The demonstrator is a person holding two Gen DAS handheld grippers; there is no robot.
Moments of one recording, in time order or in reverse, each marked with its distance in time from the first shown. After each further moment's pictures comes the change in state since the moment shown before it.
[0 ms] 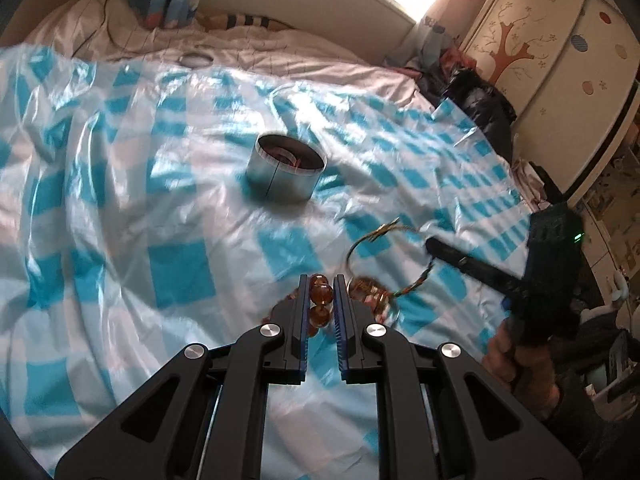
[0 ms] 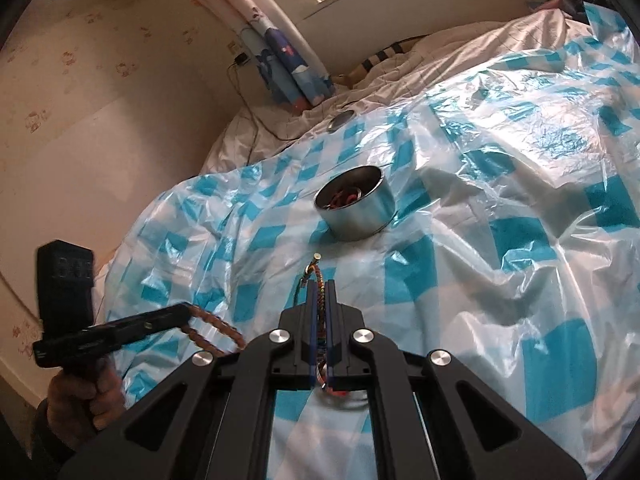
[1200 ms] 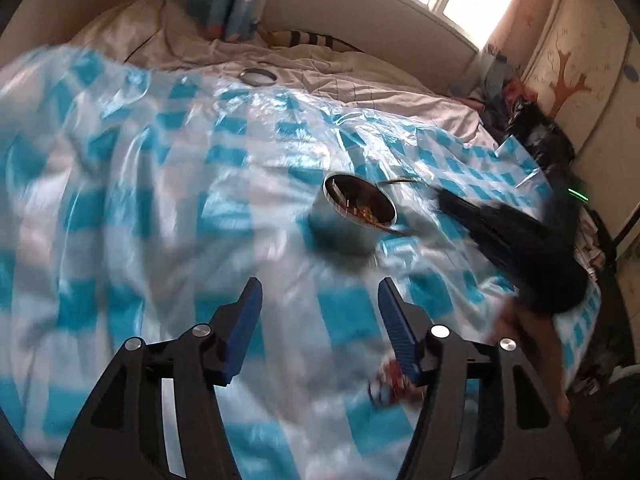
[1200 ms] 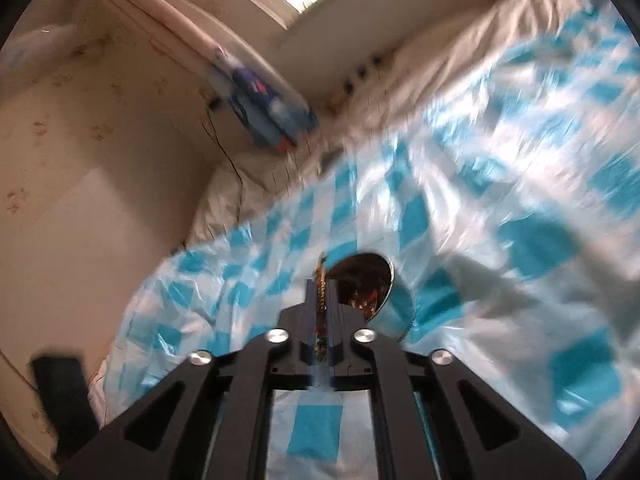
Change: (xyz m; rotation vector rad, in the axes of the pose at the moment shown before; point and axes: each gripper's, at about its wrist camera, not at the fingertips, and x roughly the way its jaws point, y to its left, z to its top) left arm 0.016 0.021 0.025 -0.130 -0.072 0.202; right arm 0.108 -0.027 0.083 0.193 -0.006 0.038
